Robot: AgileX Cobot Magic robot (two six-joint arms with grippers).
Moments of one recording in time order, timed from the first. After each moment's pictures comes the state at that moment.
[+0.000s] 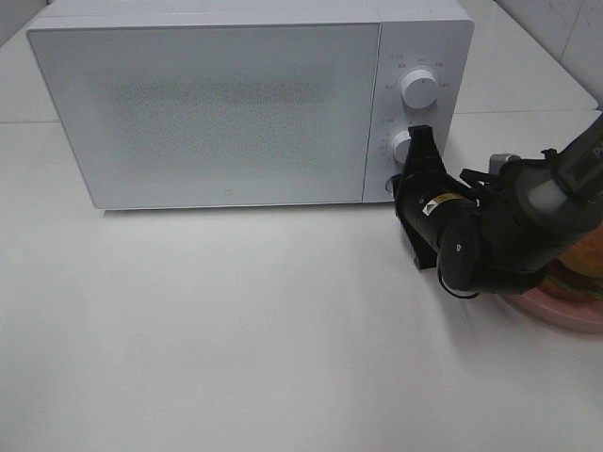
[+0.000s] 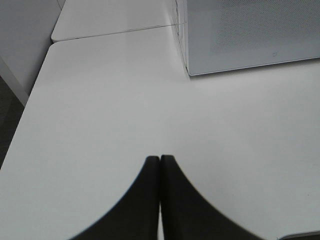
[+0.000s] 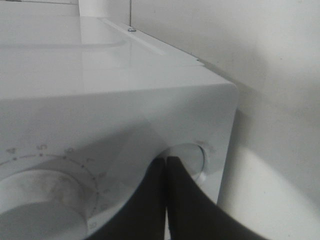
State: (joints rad) left arm 0.04 0.00 -0.50 -0.07 1.04 0.20; right arm 0.49 2.16 -0.80 0.44 -0.99 1.29
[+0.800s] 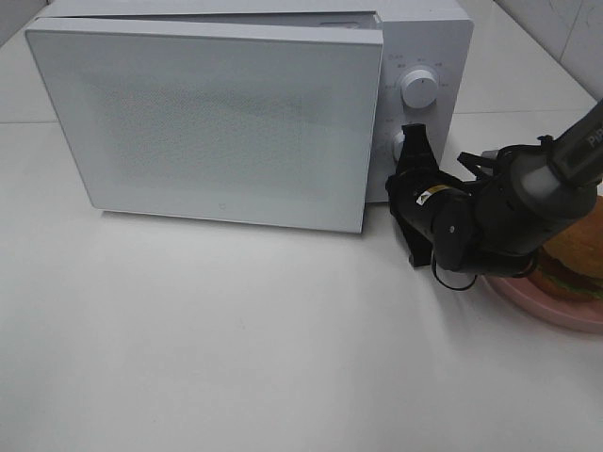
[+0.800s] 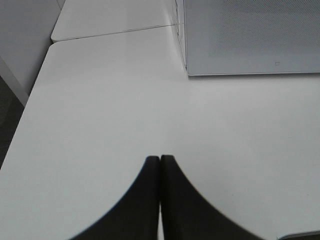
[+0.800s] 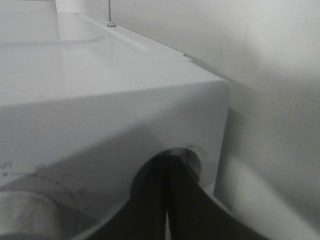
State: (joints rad) left arm 0.04 0.00 -0.50 -0.07 1.04 0.20; right arm 0.47 2.16 -0.87 0.45 -0.87 1.28
